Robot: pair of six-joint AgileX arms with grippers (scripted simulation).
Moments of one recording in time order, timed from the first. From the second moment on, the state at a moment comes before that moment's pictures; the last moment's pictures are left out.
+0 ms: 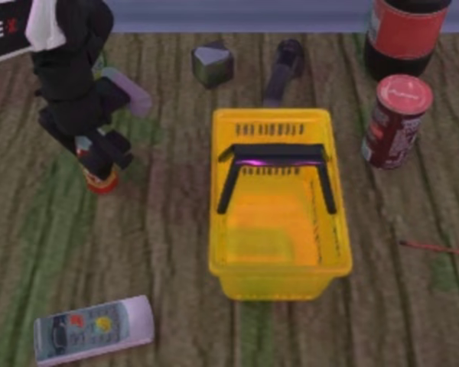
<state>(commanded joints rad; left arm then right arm) -0.23 2.26 1.76 -1.07 0.00 0.60 0.00 0.00 0.00 0.00 0.00 0.00</state>
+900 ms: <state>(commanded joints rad) -0.23 2.25 1.75 -1.01 0.05 0.58 0.00 0.00 0.00 0.00 0.00 0.00</state>
